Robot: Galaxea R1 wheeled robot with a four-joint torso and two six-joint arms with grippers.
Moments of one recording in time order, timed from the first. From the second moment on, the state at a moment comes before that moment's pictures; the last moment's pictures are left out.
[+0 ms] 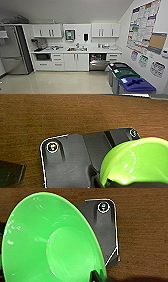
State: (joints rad) left arm 1.51 2.98 -2.81 1.00 -0.23 -0.89; right arm -1.59 2.99 -2.78 -0.68 0.06 0.61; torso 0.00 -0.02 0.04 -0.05
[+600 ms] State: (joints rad) left arm 1.52 2.97 -2.81 1.00 -0.23 -0.89; right arm -1.60 2.99 -2.78 -0.68 0.06 0.61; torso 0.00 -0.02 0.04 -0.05
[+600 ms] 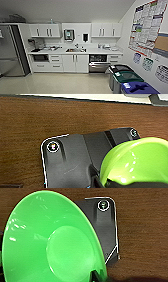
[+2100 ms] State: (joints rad) left arm 1.51 2.98 -2.81 1.00 -0.23 -0.89; right arm -1.59 2.99 -2.78 -0.68 0.06 0.61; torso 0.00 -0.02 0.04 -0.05
